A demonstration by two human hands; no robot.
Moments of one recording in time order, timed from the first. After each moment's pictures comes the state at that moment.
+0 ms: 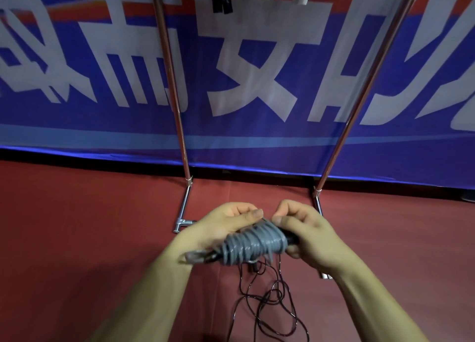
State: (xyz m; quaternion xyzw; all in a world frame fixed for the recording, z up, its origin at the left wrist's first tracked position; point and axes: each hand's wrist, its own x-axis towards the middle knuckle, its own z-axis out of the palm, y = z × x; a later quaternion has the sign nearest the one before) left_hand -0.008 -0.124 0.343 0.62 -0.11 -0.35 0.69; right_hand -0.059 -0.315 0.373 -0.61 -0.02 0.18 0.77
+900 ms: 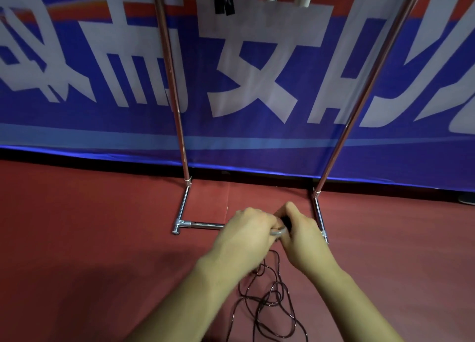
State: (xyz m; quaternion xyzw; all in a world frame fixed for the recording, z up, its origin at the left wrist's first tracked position) left_hand -0.028 -0.157 0.337 0.95 -0.25 -0.03 0.20; right_hand -0.055 -0.317 0.326 -0.91 -0.03 -0.06 0.40
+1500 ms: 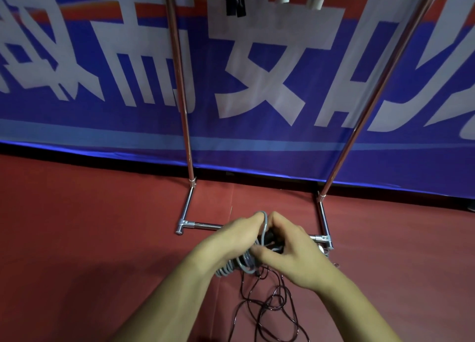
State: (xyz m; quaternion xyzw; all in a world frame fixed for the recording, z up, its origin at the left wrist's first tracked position) left_hand -0.025 -0.143 0.367 0.81 0.05 -0.33 0.48; right_hand -0.068 -0.293 0.360 -0.83 -0.16 0.08 0.53
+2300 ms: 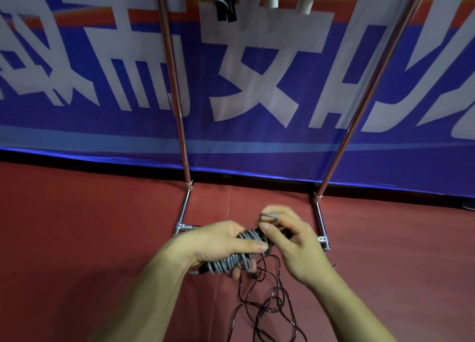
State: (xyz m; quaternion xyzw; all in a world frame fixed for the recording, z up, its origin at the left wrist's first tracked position) left_hand -0.017 -0.110 0.359 0.71 -0.13 -0.44 0.54; right_hand -0.061 -0.298 0.347 -0.79 -0.07 -0.03 0.61
